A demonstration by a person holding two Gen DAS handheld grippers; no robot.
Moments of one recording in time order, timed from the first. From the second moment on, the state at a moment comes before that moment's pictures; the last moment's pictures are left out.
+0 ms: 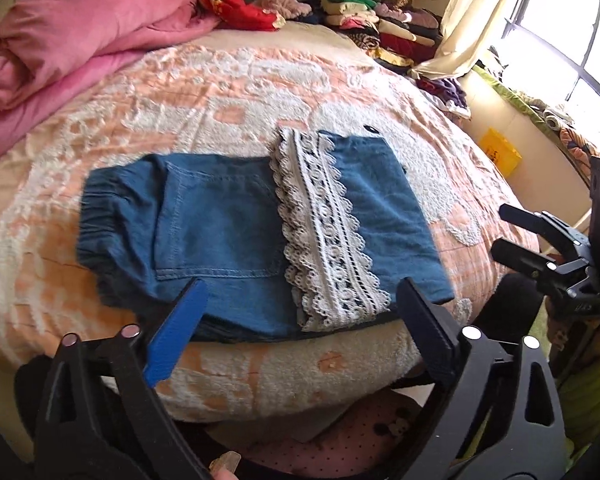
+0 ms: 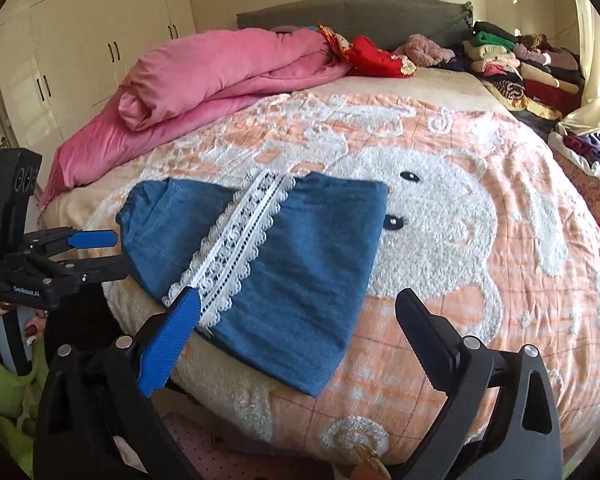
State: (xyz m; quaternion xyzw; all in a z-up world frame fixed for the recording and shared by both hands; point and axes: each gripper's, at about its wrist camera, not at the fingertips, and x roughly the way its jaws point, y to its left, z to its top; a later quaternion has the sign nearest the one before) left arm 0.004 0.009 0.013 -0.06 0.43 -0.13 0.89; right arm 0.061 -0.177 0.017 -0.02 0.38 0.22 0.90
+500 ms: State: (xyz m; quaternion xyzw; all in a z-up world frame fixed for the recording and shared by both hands) left arm 0.000 0.056 0.012 -0.10 0.42 -0.10 0.90; right arm 0.080 -0.144 0.049 -0.03 0.36 0.25 0.90
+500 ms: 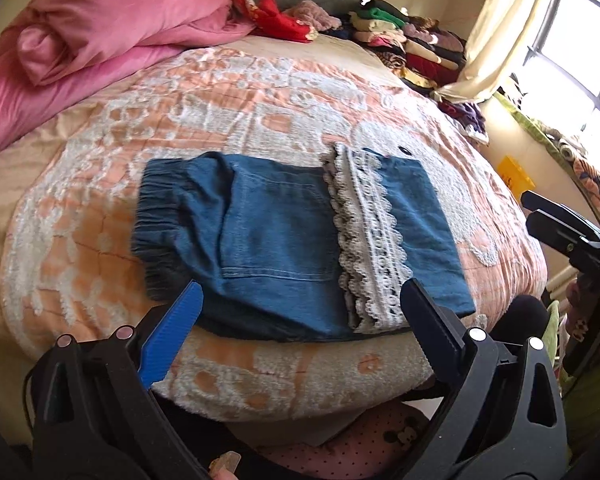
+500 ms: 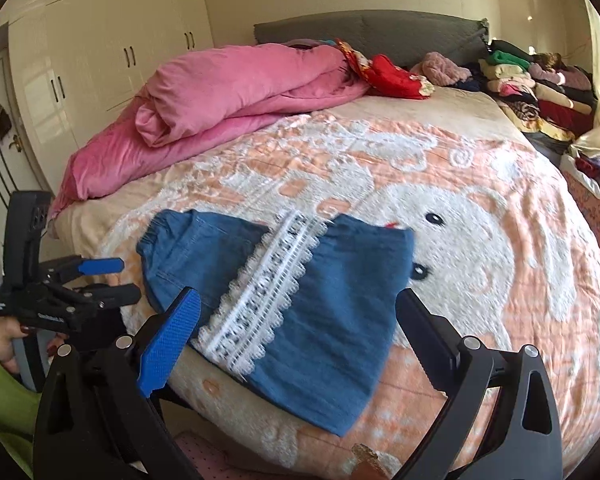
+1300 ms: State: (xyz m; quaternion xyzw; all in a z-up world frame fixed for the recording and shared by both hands) left arm 0.000 0.129 -0.026 -0.21 0.44 -0.08 0.87; right arm 0.161 -0.007 0.050 -0.09 0.39 0.36 0.84
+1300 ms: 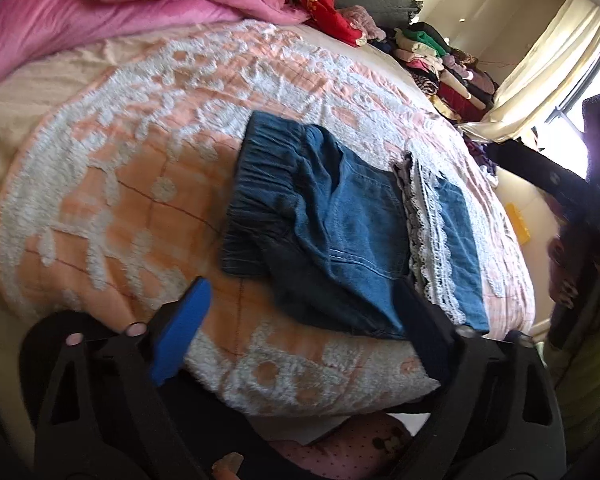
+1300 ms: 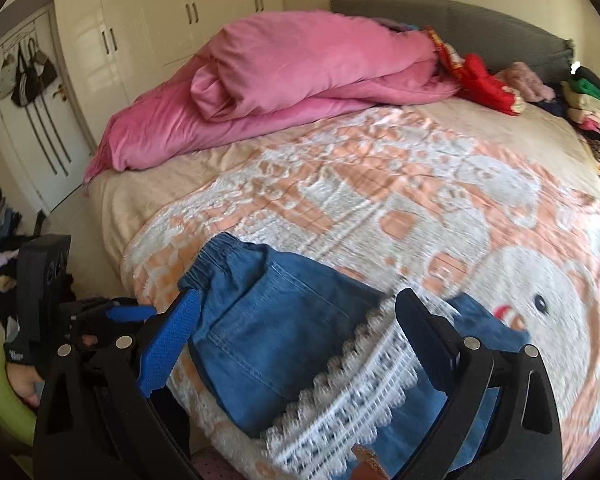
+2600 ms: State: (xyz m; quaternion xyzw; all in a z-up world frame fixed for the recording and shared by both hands) left arm 0.025 0.113 -0.053 -0.27 0.44 -0.12 0.85; right arm 0.217 0.112 -0.033 -0.11 0.50 0.48 0.71
